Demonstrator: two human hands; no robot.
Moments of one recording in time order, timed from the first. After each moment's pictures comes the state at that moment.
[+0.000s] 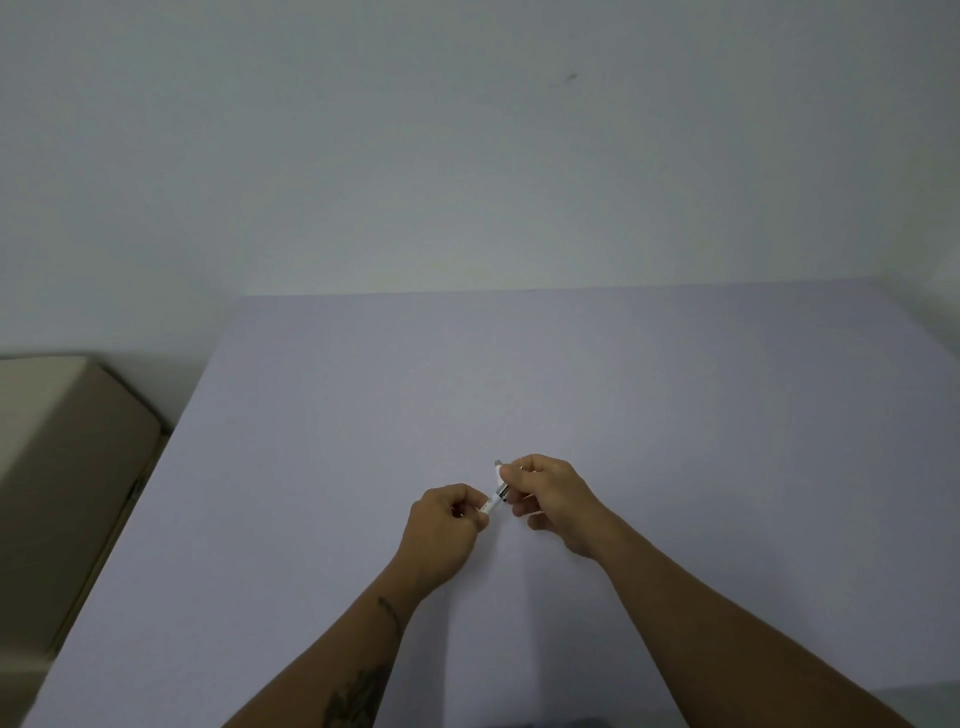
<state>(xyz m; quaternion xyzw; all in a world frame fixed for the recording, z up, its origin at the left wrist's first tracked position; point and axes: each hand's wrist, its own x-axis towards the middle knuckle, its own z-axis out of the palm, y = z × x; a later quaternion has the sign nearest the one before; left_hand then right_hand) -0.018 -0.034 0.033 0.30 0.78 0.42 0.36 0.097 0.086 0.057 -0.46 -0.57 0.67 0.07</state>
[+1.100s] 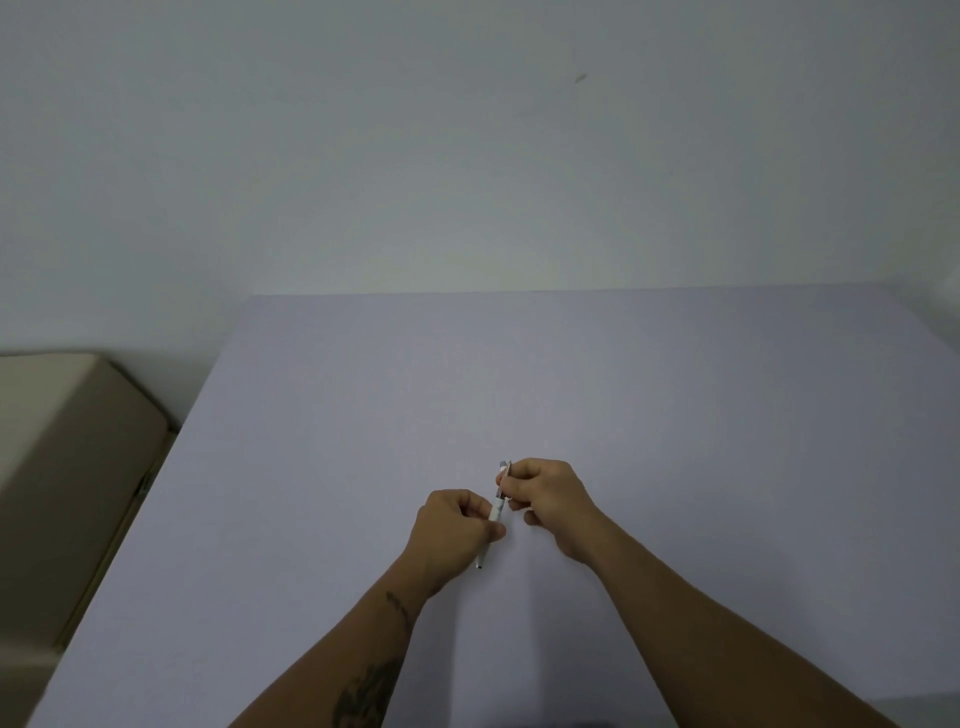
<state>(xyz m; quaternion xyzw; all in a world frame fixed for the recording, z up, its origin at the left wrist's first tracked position) -0.018 -0.030 0.036 0.26 0.78 0.40 0.41 0.088 0.079 0.053 -0.45 -0.59 0.66 0.10</state>
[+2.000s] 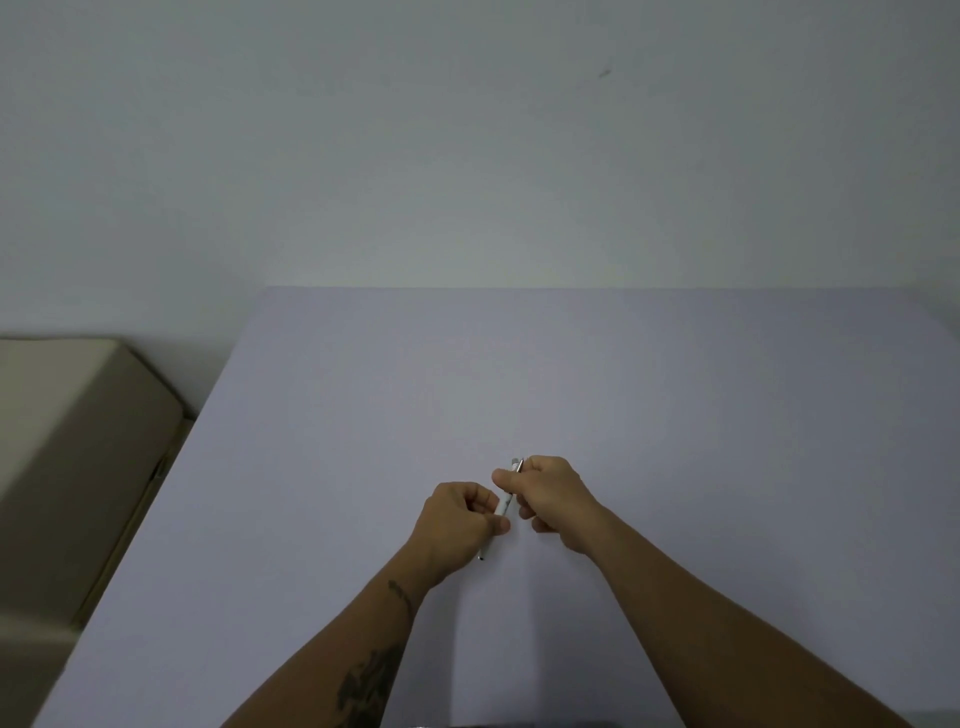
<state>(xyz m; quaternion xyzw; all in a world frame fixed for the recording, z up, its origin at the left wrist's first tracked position) -0.027 -0.035 0.040 0.27 0.77 0.40 0.42 0.072 0.073 0.062 -0.50 -0.62 0.61 0.03</state>
